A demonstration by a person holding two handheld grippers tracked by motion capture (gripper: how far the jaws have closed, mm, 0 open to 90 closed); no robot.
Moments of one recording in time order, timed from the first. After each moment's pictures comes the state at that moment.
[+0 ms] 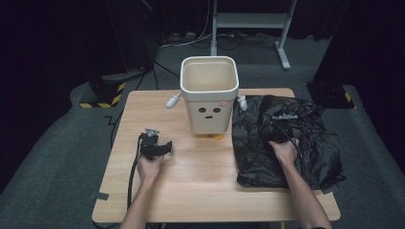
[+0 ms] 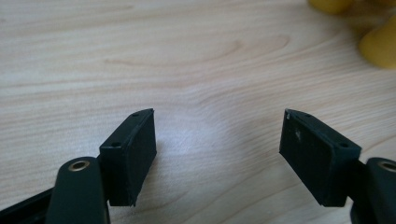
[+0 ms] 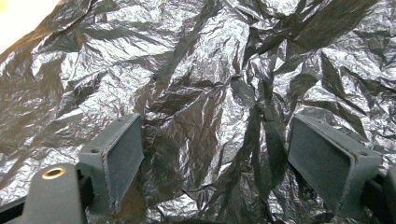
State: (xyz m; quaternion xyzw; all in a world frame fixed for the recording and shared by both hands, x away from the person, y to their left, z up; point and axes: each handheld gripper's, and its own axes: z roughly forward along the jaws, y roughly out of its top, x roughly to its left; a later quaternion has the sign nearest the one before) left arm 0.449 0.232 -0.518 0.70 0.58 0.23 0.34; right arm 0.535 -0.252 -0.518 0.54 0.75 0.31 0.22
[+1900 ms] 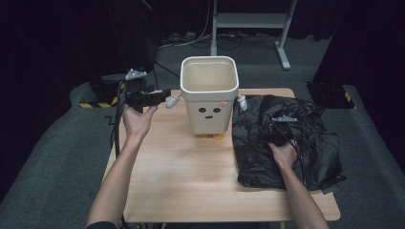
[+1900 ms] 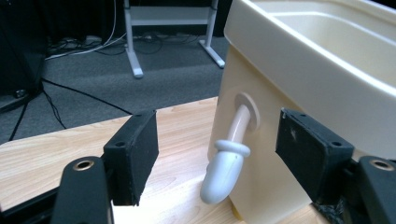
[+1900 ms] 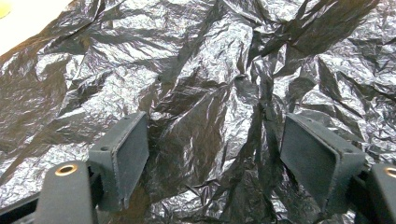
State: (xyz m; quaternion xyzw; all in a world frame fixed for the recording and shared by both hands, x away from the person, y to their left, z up) left arm 0.470 0.228 -0.296 0.69 0.50 0.23 0.47; right arm 0.530 -0.250 -0.524 0.53 0.74 0.32 0.24
